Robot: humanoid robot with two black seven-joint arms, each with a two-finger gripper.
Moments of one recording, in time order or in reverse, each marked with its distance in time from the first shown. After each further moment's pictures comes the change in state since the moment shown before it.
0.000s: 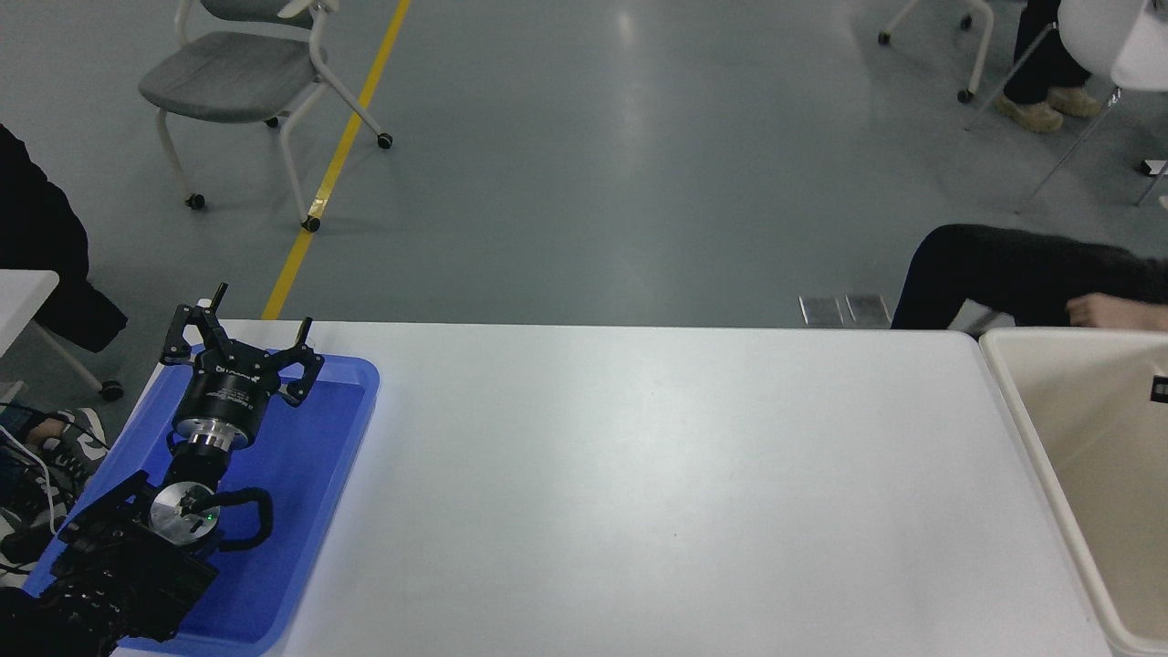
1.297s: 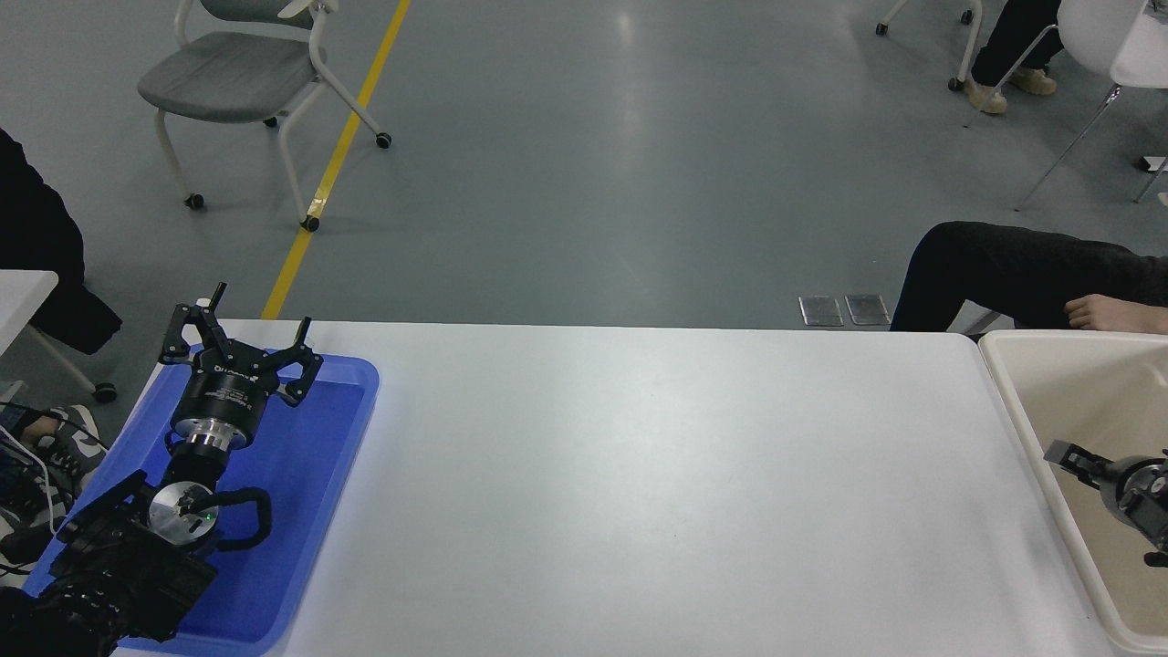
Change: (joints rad) left arm 0.000 0.001 0.000 -0.001 0.000 0.000 0.001; right arm -0.151 0.106 0.261 -0.059 0.105 -0.047 0.009
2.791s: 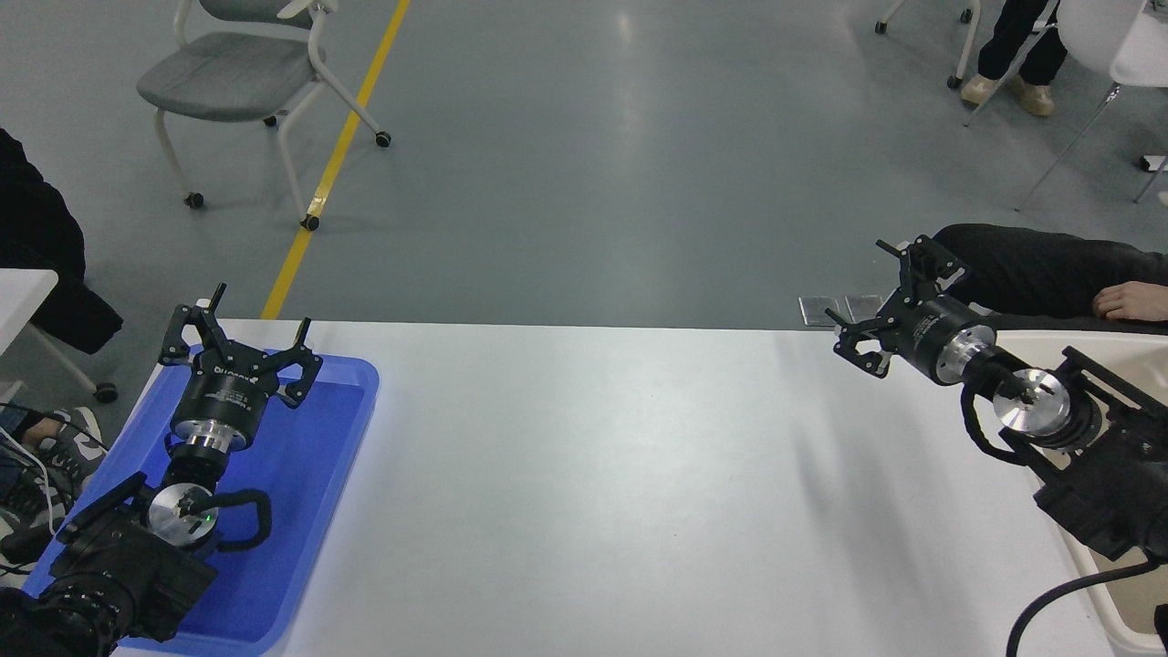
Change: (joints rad) left arm 0.001 0.000 0.000 0.001 0.000 0.000 0.000; right arm -0.044 0.157 0.946 0.428 0.893 0.223 0.002
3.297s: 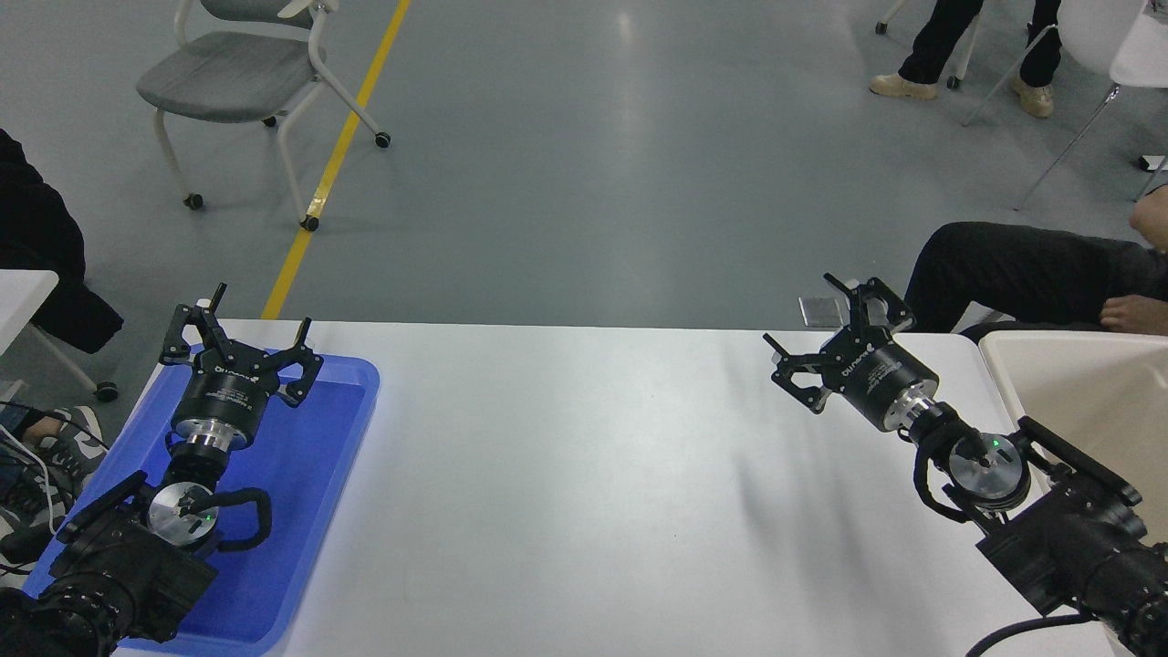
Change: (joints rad) left arm 0.000 0.000 0.000 0.000 0.000 0.000 0.000; right arm -0.117 0.066 0.064 -0.044 0.034 0.176 0.000
